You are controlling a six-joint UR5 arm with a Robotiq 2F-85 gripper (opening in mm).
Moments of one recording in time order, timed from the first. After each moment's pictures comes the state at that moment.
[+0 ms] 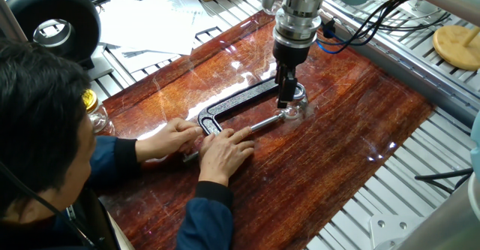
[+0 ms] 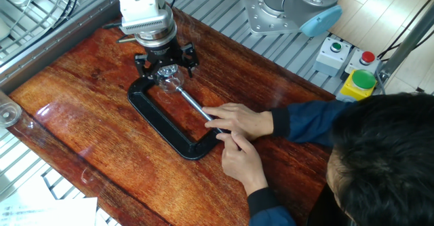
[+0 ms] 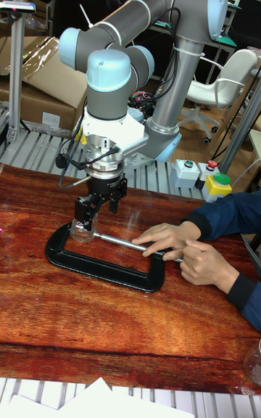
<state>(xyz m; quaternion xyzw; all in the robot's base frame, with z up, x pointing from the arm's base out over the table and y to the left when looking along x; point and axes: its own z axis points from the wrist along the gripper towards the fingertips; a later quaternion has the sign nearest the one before) 0.472 -0.031 0.067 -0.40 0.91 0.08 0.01</state>
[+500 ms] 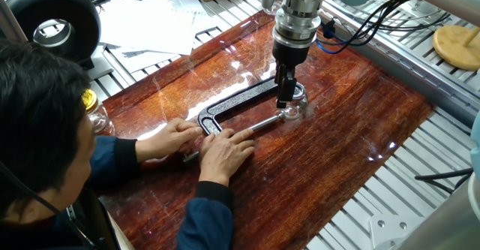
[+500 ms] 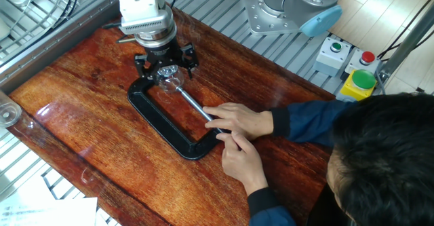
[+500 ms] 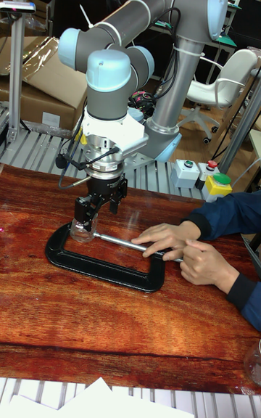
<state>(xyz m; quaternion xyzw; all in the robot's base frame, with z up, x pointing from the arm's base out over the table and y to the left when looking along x) 0.474 -0.031 0.067 -0.40 0.91 0.08 0.01</state>
